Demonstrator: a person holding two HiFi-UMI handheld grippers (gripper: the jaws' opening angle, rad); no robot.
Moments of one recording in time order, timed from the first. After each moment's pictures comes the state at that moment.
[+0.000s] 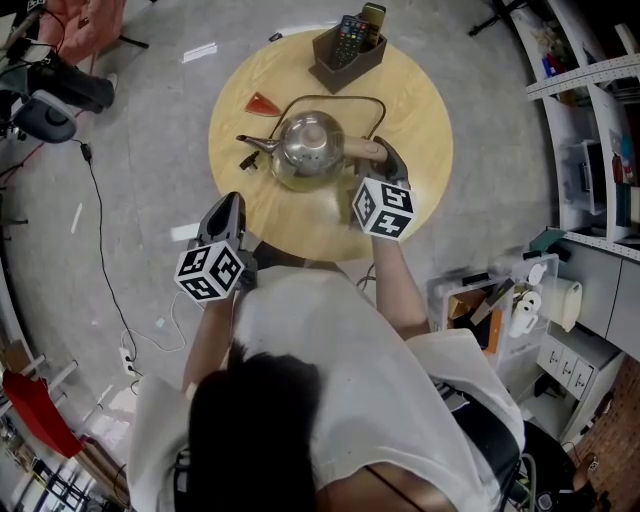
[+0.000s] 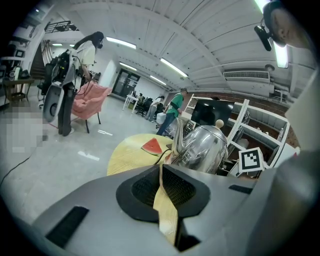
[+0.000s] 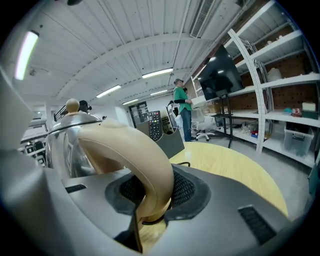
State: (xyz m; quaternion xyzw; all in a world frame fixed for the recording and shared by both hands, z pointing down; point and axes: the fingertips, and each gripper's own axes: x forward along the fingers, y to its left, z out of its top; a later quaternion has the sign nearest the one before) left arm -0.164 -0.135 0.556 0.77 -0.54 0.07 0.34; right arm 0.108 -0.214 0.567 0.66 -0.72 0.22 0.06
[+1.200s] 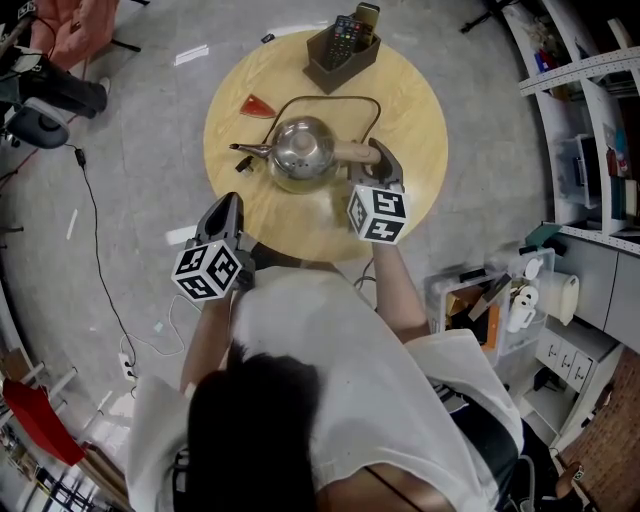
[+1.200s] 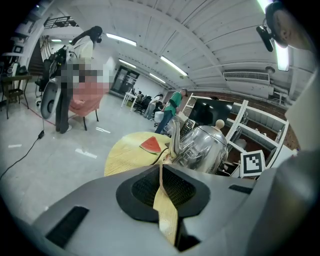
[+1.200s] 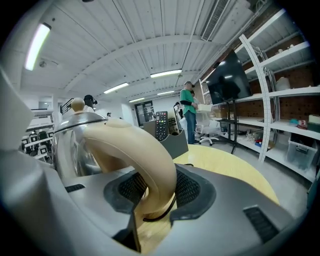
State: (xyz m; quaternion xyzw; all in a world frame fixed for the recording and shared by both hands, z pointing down) left arm -0.160 -0.140 0.562 0.77 -0.52 0.07 0.35; right arm 0.099 -0.210 0.563 0.64 -0.74 0.18 0.09
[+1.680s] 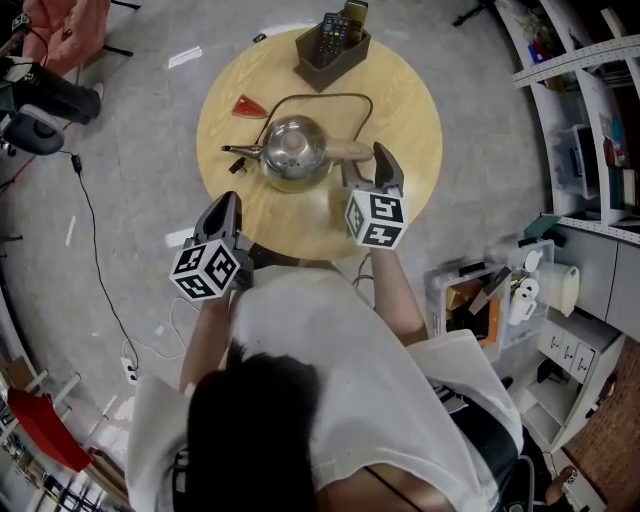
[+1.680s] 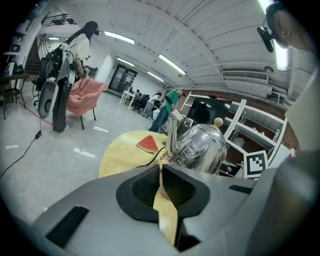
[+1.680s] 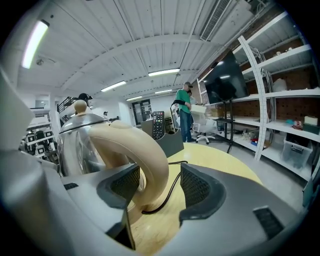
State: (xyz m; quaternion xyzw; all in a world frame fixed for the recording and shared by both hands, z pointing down) left arm -0.151 -0.143 0.564 0.78 -0.51 0.08 0.35; right arm 0.107 -0.194 0.562 0.65 -0.73 0.19 0.10
